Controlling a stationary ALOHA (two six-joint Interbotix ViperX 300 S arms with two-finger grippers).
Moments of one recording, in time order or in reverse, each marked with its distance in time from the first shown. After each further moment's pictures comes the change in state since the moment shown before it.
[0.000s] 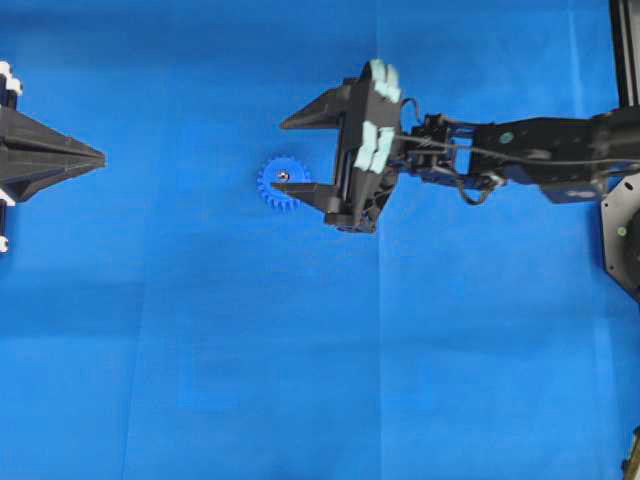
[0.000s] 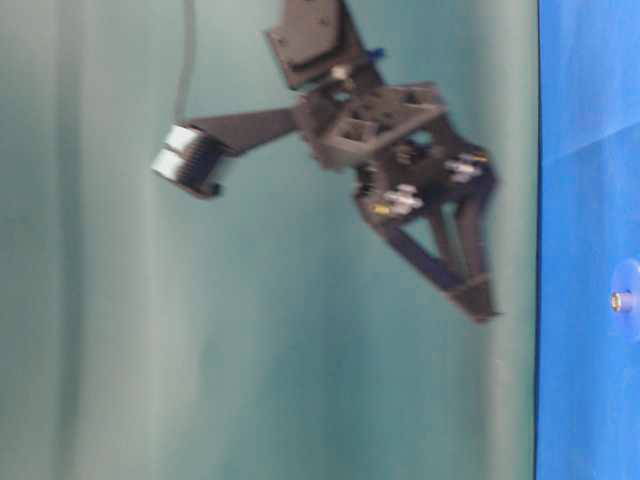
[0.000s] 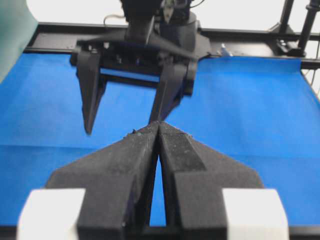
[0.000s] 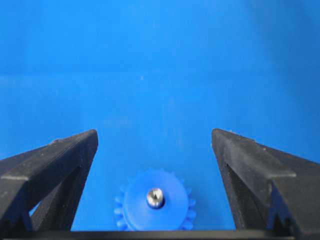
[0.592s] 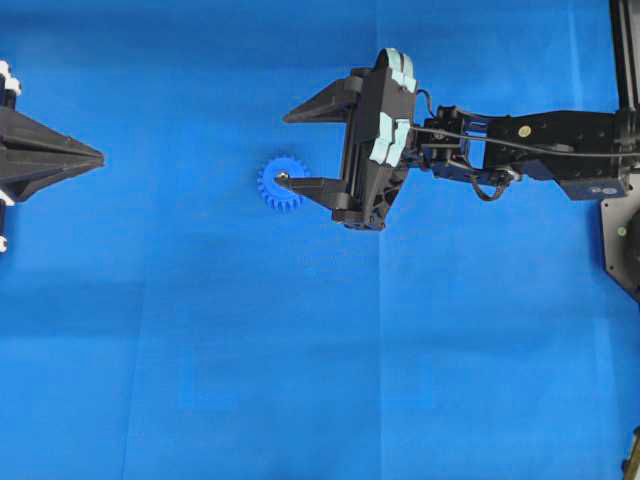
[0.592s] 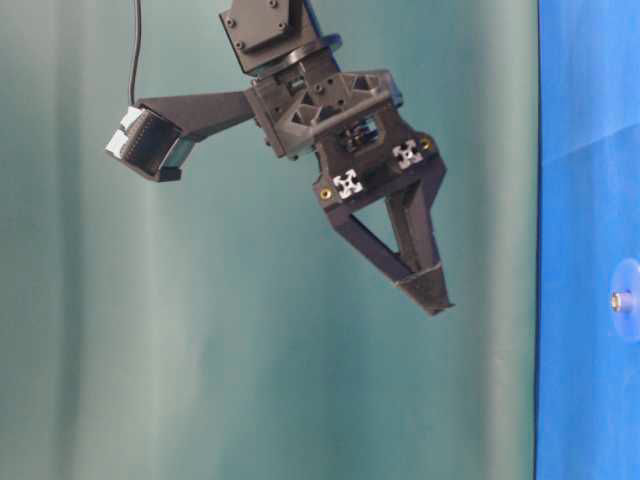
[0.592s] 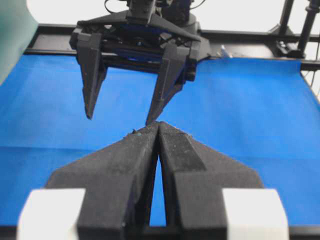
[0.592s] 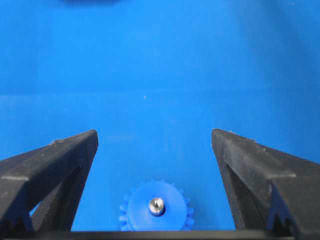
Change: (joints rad) left arm -0.002 -0.003 0.000 0.000 0.000 0.000; right arm 0.002 -0.044 0.008 0.000 0.034 0.000
